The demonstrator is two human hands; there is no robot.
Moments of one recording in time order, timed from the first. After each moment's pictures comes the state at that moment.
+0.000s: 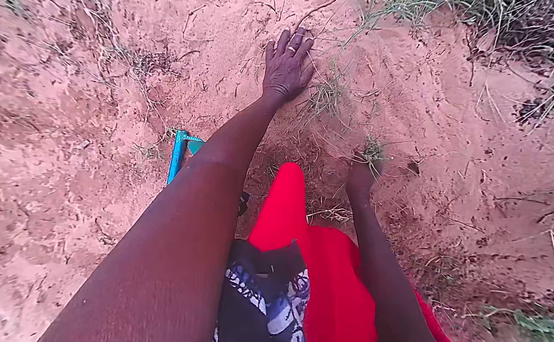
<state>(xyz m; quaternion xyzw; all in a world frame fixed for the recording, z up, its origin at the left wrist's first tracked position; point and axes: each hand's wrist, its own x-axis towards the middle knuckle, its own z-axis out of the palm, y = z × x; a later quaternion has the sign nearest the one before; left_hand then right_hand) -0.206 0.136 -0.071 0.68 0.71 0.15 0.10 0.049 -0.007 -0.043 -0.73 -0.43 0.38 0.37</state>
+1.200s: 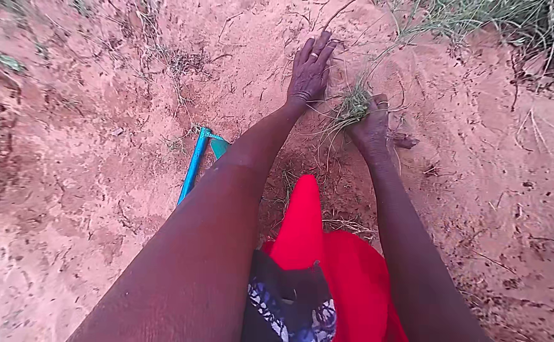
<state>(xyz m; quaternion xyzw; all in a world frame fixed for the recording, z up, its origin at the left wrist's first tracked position) -0.209 0.137 -0.080 0.64 0.70 0.31 0.07 -0.012 0.111 -0.033 -0.56 -0.77 0.26 0.15</state>
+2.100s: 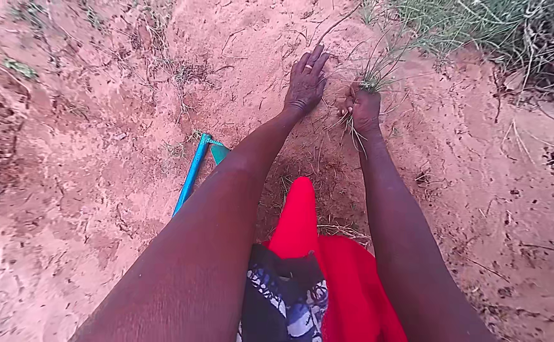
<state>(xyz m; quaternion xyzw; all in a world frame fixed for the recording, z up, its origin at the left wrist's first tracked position) -0.212 0.138 -0.079 0.64 0.69 0.32 0.07 -0.050 0.156 -0.040 -0.47 -0.42 0.66 0.41</state>
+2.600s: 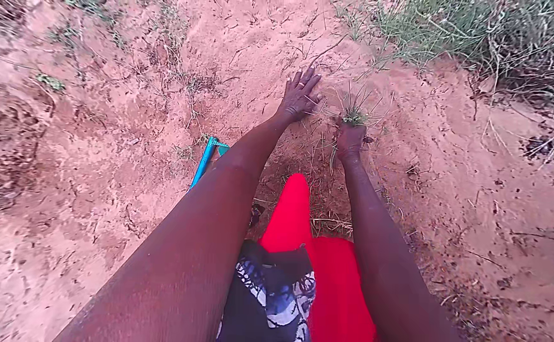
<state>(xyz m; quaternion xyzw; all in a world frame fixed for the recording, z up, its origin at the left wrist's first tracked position) -0.229 0.116 -0.071 0.66 0.69 0.21 0.21 -0.038 0.088 -0.038 -0.64 -0.47 0.50 0.35</state>
